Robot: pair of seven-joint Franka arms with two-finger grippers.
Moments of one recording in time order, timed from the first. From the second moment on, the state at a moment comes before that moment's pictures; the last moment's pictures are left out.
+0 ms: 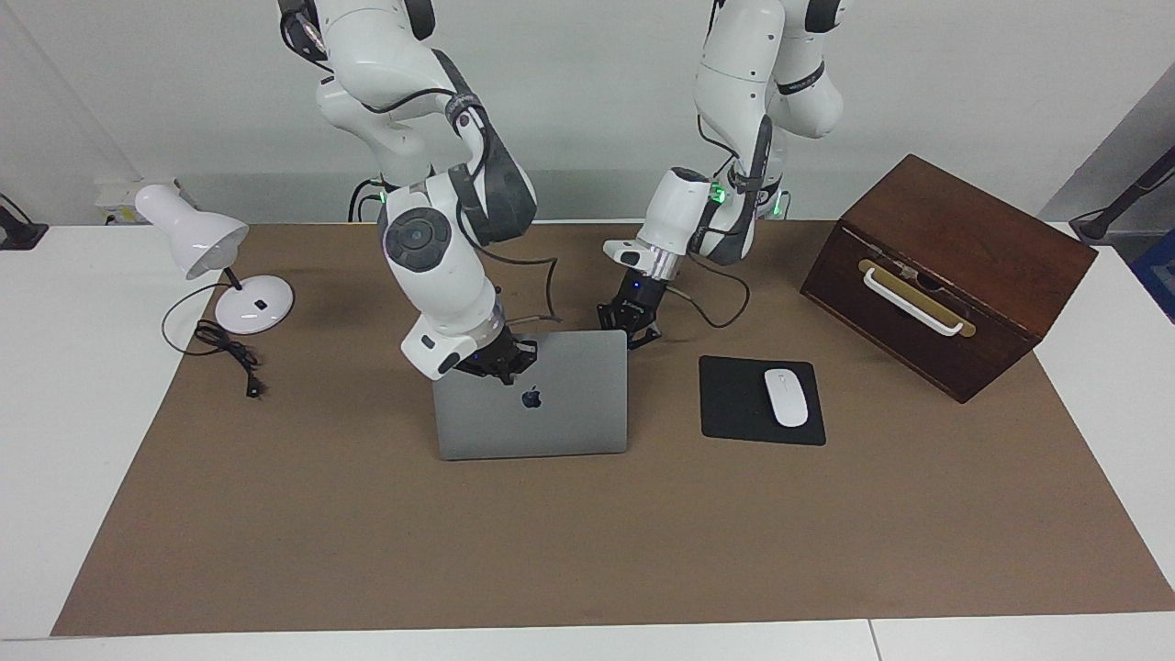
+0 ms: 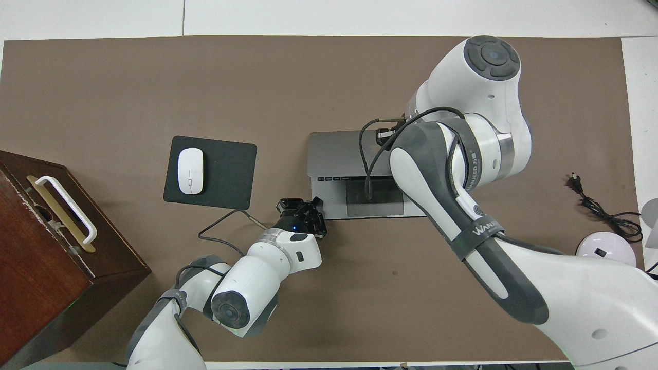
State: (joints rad) left arm -0.81 0.29 0.07 -2.48 -0.11 3.51 0.10; right arm 0.31 0.42 0.03 -1.56 0.18 1.92 0.30
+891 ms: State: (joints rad) left arm -0.81 0.29 0.07 -2.48 -0.11 3.51 0.11; right arm 0.32 0.47 0.04 -1.64 0.20 1.98 0.30
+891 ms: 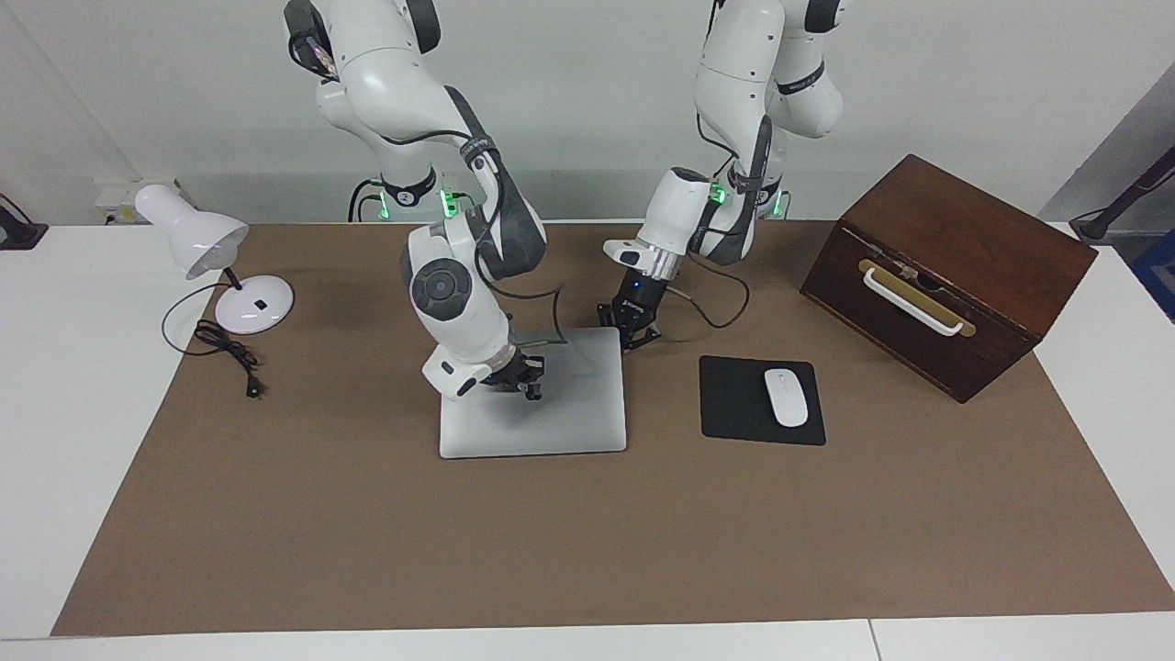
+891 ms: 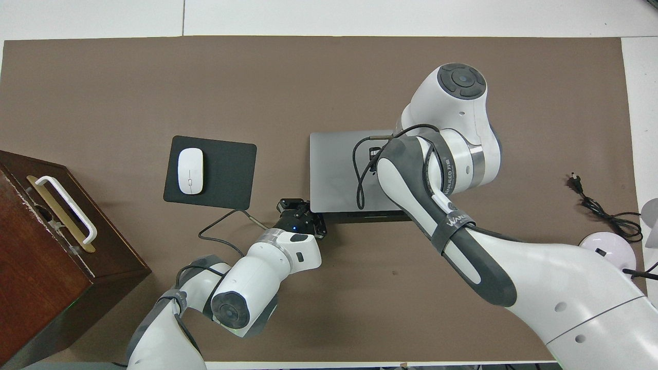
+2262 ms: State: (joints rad) left arm -0.81 0.29 0.07 -2.48 -0.12 3.52 0.11; right arm 0.28 0.37 0.02 -1.62 0.13 1.89 0.28
